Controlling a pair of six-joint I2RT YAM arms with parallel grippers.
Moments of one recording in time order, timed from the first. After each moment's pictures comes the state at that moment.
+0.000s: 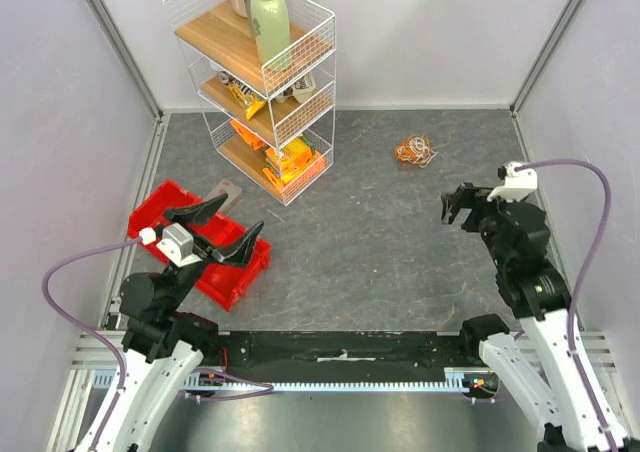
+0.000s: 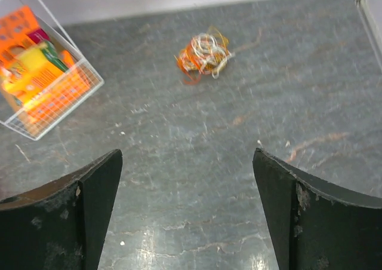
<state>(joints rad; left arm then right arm) -0.37 0.19 0.45 0.16 0.30 -0.07 0.23 0.55 0.77 -0.41 0.13 0.22</state>
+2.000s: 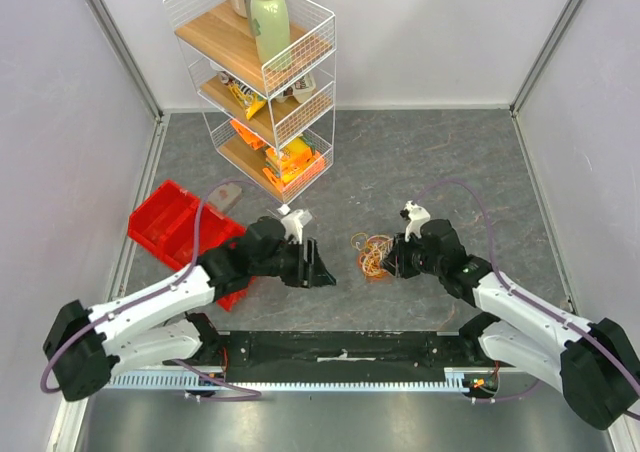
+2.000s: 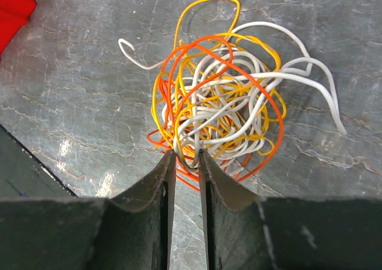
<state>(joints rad) -0.84 0.97 0.61 -0.26 0.34 -0.78 0.57 0.95 0.37 -0.08 -0.22 0.41</state>
